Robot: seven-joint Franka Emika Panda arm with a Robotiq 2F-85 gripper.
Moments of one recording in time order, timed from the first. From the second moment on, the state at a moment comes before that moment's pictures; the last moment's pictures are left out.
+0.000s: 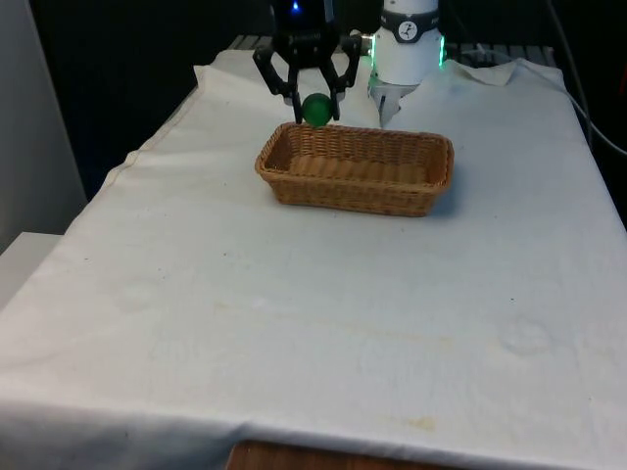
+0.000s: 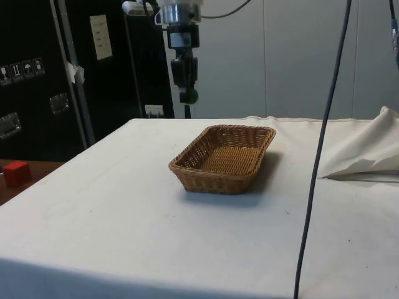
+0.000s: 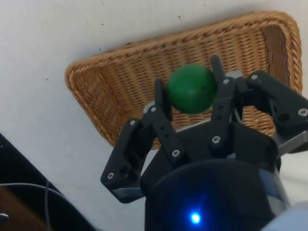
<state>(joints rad) 0.35 0.25 -0.60 -2.09 0.32 2.26 -0.52</state>
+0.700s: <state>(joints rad) 0.35 0.16 -0.56 -2.35 0.31 2.49 -0.53</state>
